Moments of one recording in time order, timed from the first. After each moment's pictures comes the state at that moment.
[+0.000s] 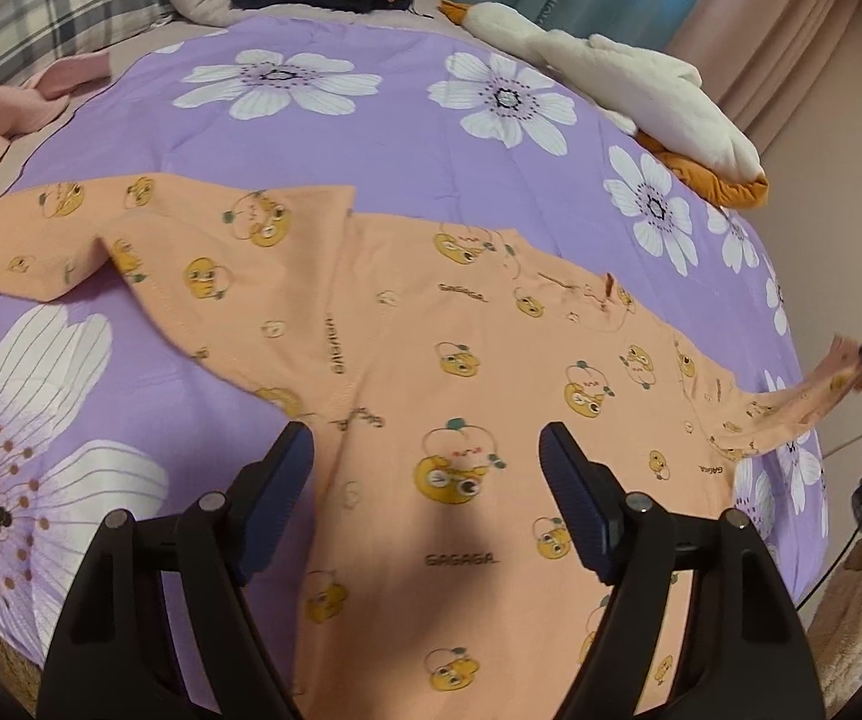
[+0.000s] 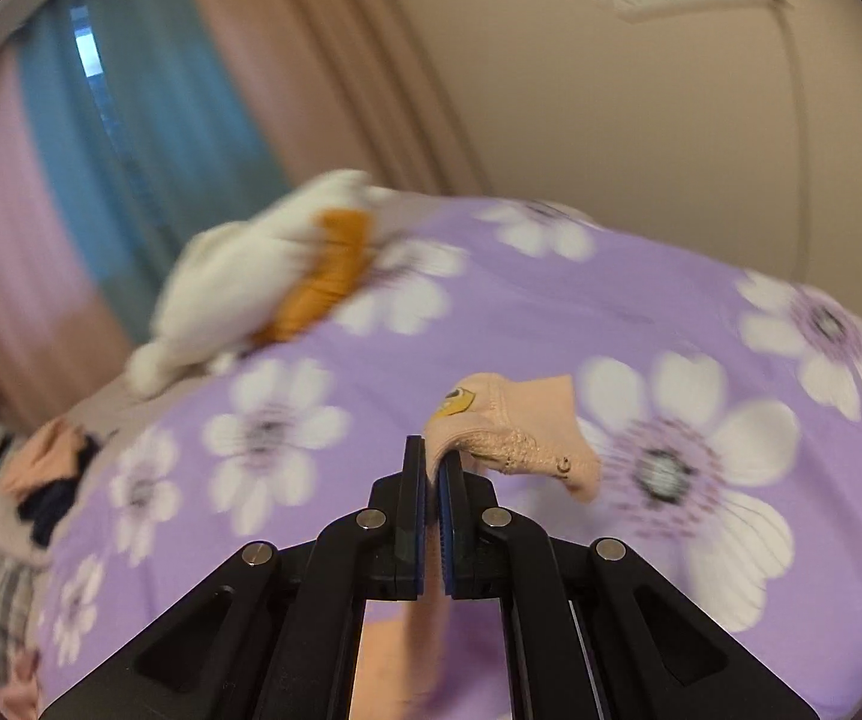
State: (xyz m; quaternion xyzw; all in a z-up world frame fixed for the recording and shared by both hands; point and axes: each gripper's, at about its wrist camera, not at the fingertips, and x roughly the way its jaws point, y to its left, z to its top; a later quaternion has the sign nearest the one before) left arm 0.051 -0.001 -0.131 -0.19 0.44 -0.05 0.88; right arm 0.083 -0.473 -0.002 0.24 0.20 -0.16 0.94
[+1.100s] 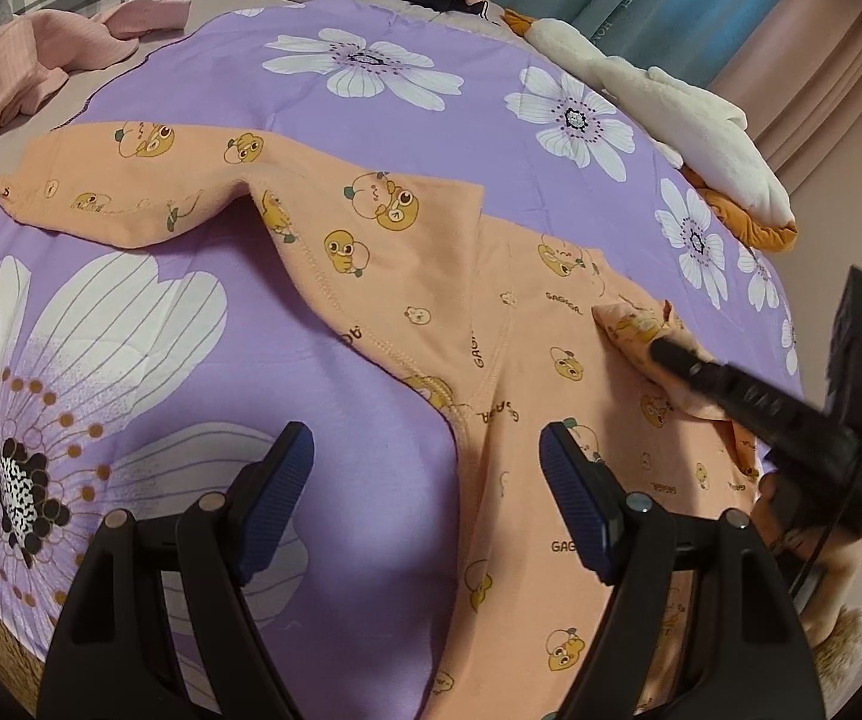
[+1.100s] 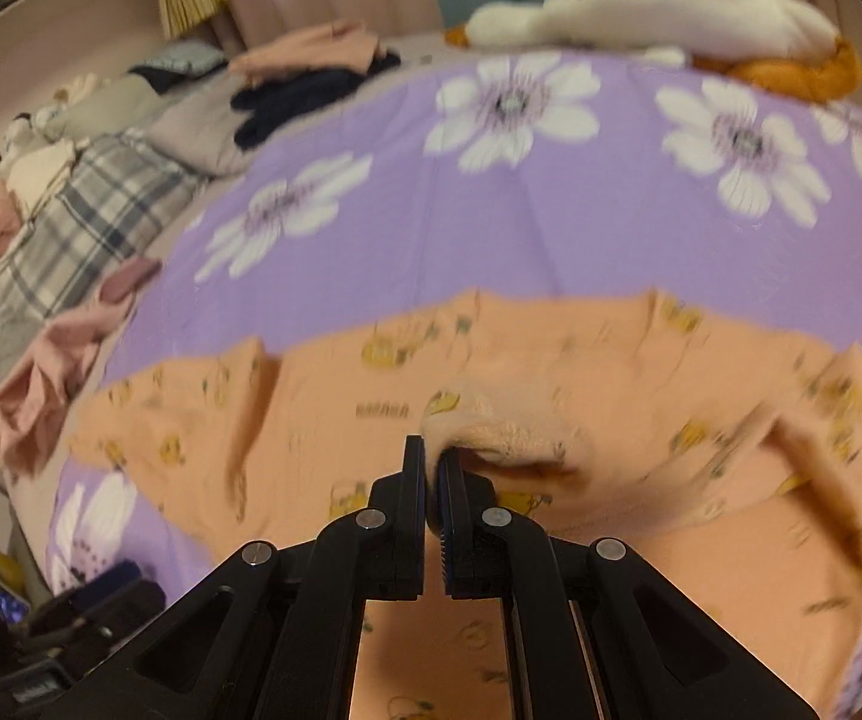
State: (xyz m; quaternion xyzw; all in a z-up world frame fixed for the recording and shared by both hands) left arm 0.034 0.057 -0.149 -0.23 0.44 -0.02 0.87; right arm 0.137 -0.137 -0.143 0.07 0.44 0.14 0.88
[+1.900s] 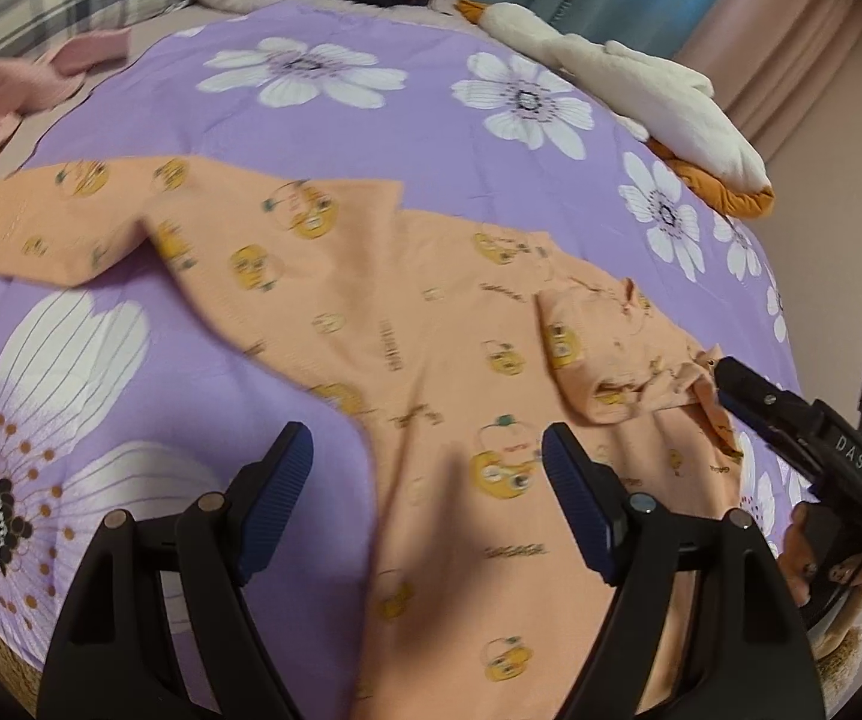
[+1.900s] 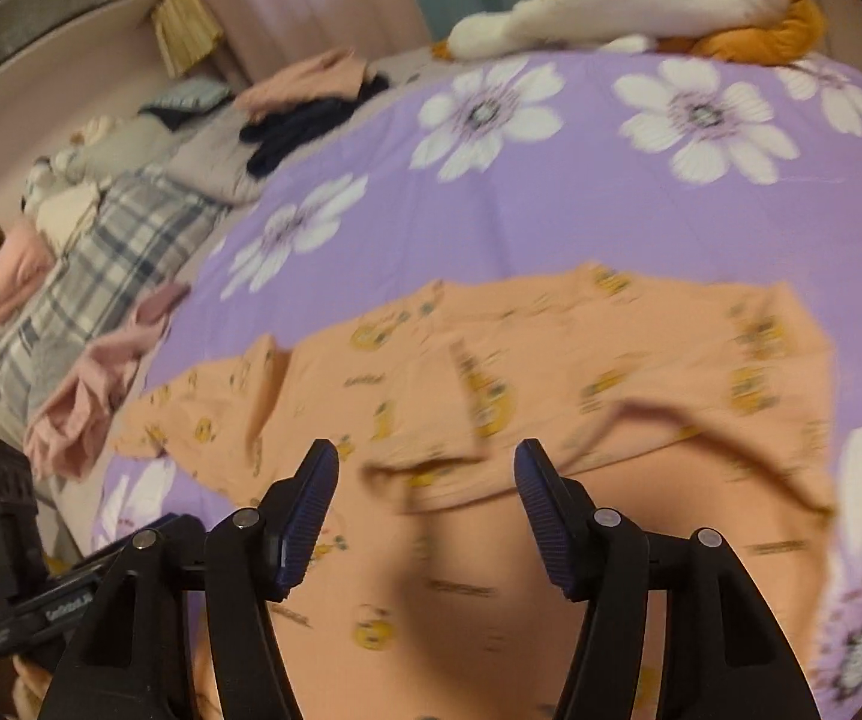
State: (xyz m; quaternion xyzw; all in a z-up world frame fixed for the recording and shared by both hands) left arm 0.051 0.014 -0.133 -0.19 0.44 -0.06 0.87; right arm 0.102 -0.219 -0.111 0.12 0.41 0.14 0.89
